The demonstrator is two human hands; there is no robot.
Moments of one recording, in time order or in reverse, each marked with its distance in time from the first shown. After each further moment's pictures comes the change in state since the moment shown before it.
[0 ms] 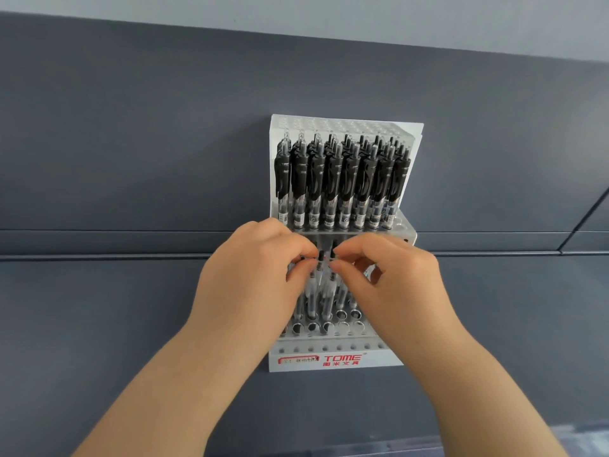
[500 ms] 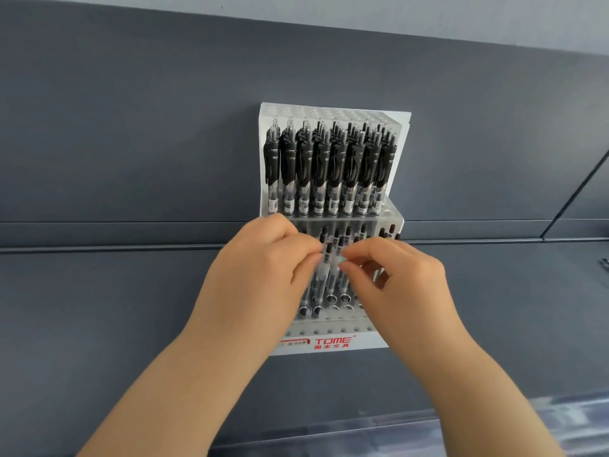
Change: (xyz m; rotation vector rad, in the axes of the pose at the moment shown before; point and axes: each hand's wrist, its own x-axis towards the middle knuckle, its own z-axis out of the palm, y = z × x) left_hand -0.013 0.009 0.006 -0.056 0.078 0.133; right_hand -0.024 0.005 -0.010 -0.006 0.025 0.057
